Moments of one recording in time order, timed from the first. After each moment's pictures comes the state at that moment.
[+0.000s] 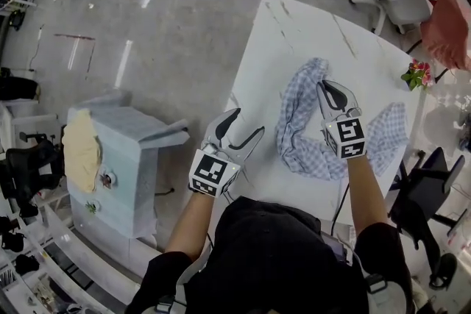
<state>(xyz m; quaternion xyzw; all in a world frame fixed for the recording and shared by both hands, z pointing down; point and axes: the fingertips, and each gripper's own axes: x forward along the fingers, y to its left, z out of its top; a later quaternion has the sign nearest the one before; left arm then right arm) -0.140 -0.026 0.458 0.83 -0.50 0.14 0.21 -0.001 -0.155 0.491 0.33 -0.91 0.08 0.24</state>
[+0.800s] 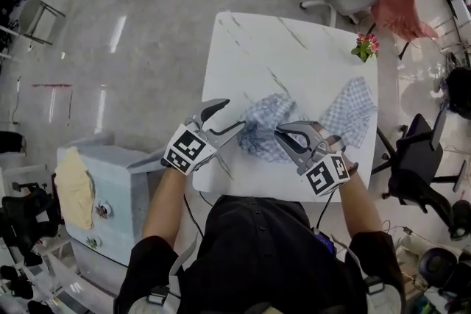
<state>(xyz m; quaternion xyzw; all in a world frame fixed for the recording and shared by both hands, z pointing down) -0.088 -0.032 0.420 0.93 -0.29 0.19 0.11 -0.004 0.026 0.401 0.15 -0.93 -0.13 0.31</state>
